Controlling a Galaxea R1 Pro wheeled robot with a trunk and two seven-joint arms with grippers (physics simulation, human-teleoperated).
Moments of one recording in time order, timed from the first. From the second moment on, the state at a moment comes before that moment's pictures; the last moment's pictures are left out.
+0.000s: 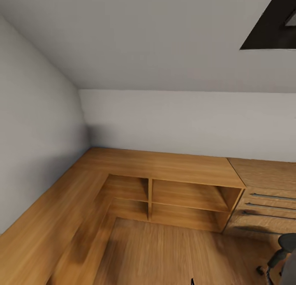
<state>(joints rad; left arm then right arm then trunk) -0.14 -0.10 0.62 -0.21 -0.43 -0.57 0.00 -0.26 0.02 0.58 -0.18 -0.66 -0.67 -0.20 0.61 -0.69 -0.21</state>
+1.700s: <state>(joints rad) -0.15 -0.17 0.56 -0.44 -0.44 -0.26 -0.05 -0.26 0.01 0.58 -0.18 -0.65 -0.67 -0.20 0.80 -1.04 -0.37</state>
